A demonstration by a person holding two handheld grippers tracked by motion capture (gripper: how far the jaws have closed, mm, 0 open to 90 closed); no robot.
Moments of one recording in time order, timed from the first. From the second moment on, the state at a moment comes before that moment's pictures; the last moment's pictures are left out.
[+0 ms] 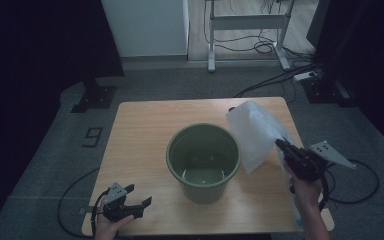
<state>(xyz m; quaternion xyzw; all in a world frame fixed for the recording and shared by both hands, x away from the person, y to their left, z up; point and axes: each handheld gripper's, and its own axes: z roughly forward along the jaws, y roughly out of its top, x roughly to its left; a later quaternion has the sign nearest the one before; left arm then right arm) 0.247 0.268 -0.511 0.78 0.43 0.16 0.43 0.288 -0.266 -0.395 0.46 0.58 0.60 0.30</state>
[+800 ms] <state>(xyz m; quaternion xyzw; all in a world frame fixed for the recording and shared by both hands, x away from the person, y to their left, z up) 0.248 0.270 -0.515 0.78 0.44 0.15 0.43 0.242 -0.238 -0.283 0.35 0.58 0.65 0.34</state>
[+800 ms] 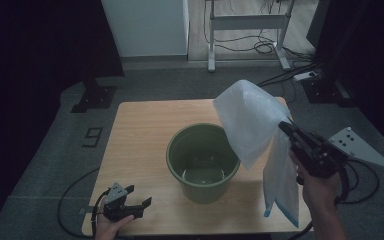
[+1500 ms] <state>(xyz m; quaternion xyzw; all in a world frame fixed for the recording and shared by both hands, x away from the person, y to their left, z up) 0.249 0.269 -0.517 0.78 0.44 0.15 0.42 0.247 -0.190 -0.339 0.33 0.64 0.62 0.31</state>
